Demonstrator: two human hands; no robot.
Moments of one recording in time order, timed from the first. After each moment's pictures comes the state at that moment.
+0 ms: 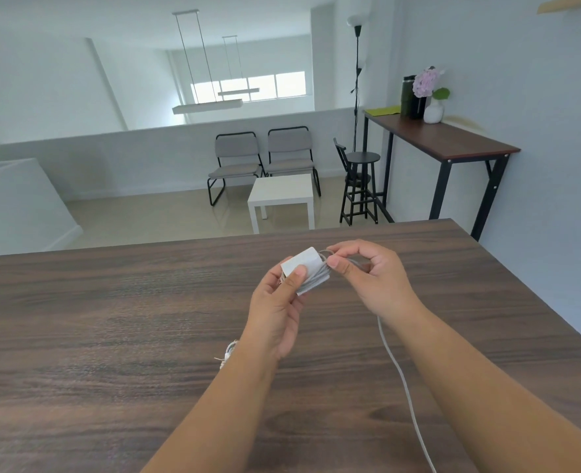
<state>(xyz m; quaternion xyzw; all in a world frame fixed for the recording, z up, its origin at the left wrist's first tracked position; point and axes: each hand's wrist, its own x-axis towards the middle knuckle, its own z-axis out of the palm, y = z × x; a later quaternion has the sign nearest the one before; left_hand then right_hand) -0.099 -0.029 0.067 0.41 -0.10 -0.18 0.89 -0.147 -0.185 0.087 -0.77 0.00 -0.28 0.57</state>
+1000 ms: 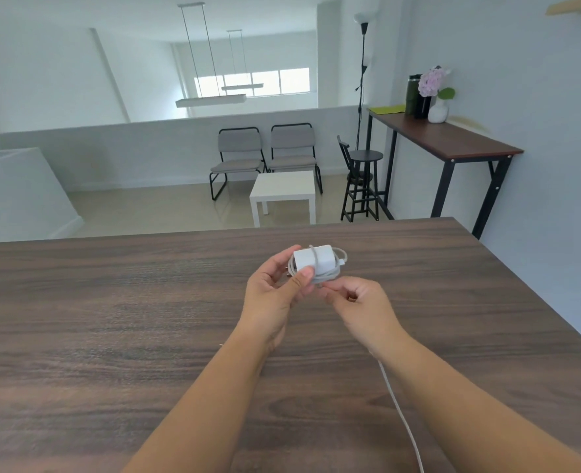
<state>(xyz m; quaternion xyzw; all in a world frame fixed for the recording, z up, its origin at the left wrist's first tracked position) -0.107 -0.009 0.073 0.53 -0.16 -0.14 0.82 -0.162 -0.150 0.045 -0.78 0.09 -0.21 0.58</state>
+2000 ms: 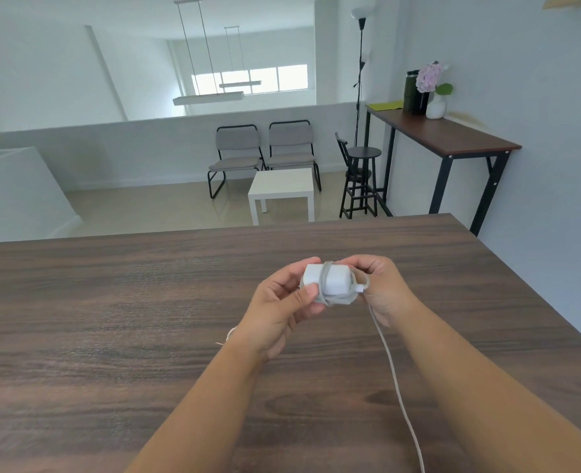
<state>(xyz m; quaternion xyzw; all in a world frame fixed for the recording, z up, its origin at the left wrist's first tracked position) -0.113 -0.004 0.064 0.50 -0.24 -0.25 0.80 -0.153 -0.186 0.064 -0.67 0.04 -0.16 0.73</state>
